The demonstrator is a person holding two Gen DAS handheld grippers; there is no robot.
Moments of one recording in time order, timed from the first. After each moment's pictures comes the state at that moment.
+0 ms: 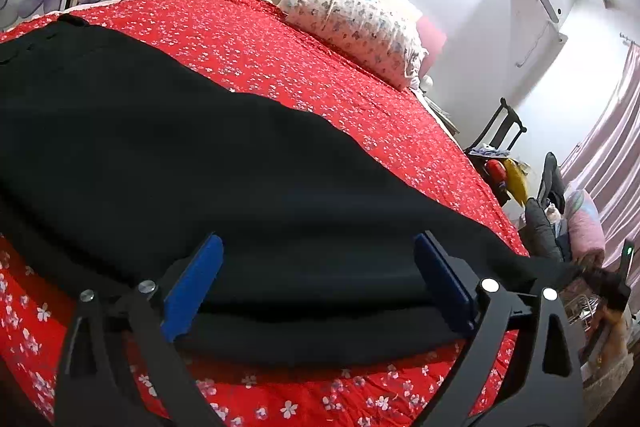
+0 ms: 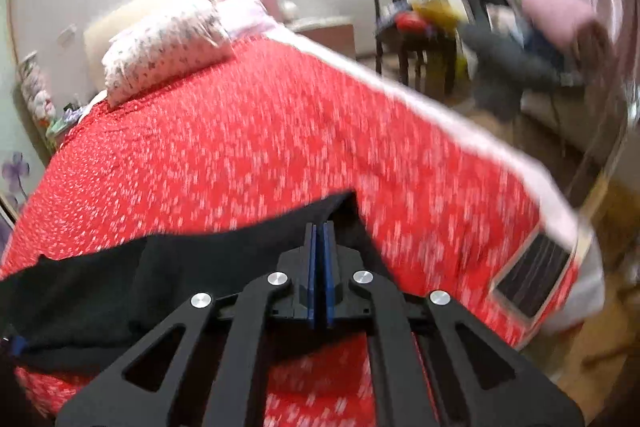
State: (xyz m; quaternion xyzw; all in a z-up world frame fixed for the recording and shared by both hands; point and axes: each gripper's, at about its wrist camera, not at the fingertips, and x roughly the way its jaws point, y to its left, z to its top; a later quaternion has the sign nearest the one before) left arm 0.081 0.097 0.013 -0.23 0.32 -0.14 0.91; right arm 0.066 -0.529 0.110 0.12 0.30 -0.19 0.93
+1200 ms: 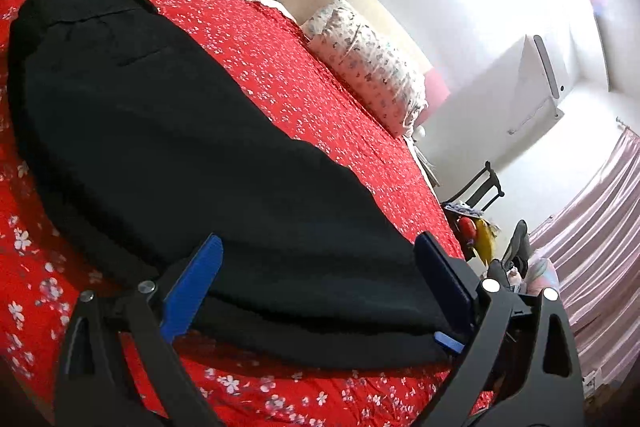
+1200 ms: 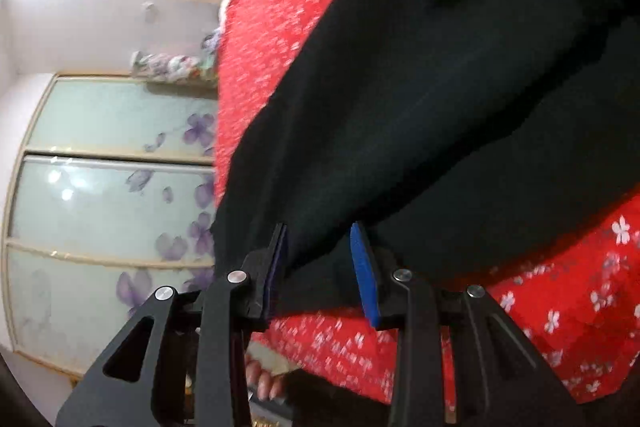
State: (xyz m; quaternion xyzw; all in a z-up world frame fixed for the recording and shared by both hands) left arm 0.063 0.174 0.016 -0.35 0.28 -0.14 0.88; right arm 0.136 -0.302 -0.021 0.49 0.48 0.15 0.71
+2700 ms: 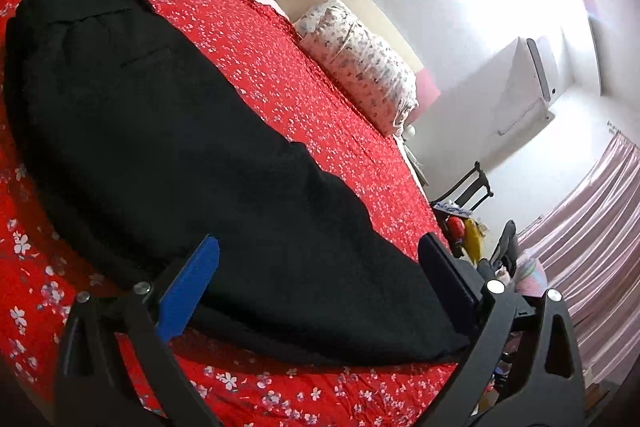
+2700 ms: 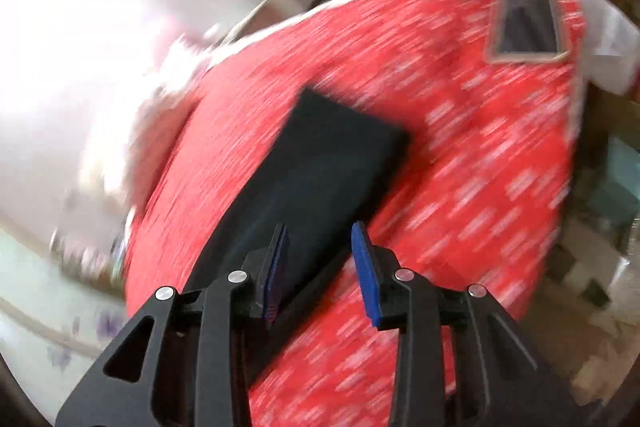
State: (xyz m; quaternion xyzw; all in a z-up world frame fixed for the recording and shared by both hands) left arm 0.061 0.176 0.018 -0.36 0.28 -0.15 0.88; right arm -0.002 -0.540 0.015 0.49 0.25 -0.22 0.81
